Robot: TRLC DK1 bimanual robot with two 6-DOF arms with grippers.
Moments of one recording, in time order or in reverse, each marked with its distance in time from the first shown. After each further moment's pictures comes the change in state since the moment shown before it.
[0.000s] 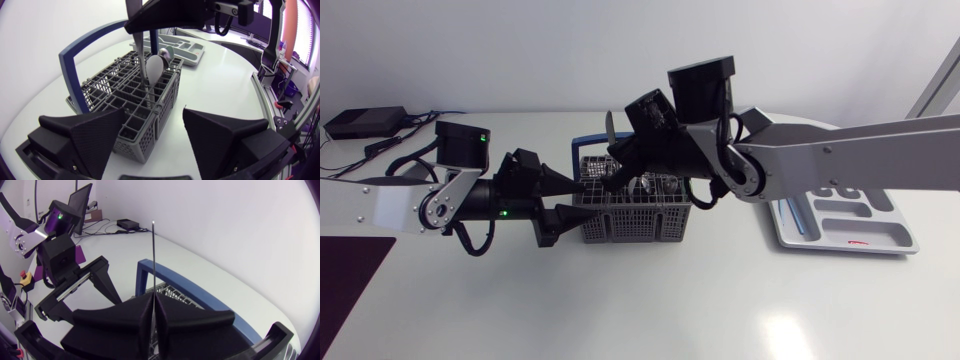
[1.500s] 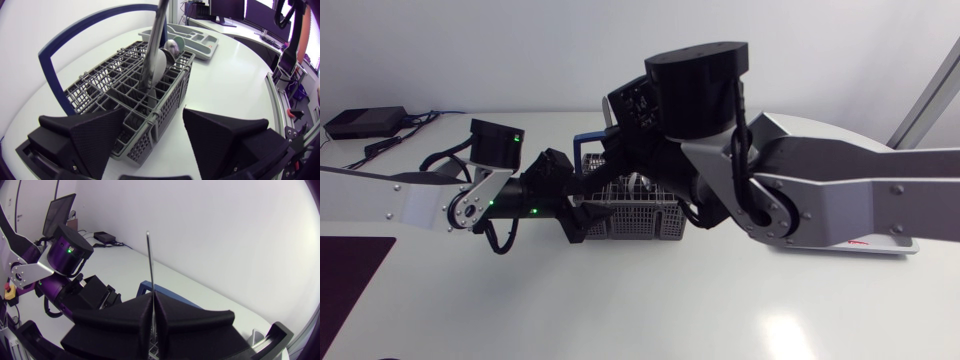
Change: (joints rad) left arm -0.128 0.053 0.054 0.011 -0.238 -0.103; right arm 0.204 -0.154 -0.065 0.030 0.434 0.023
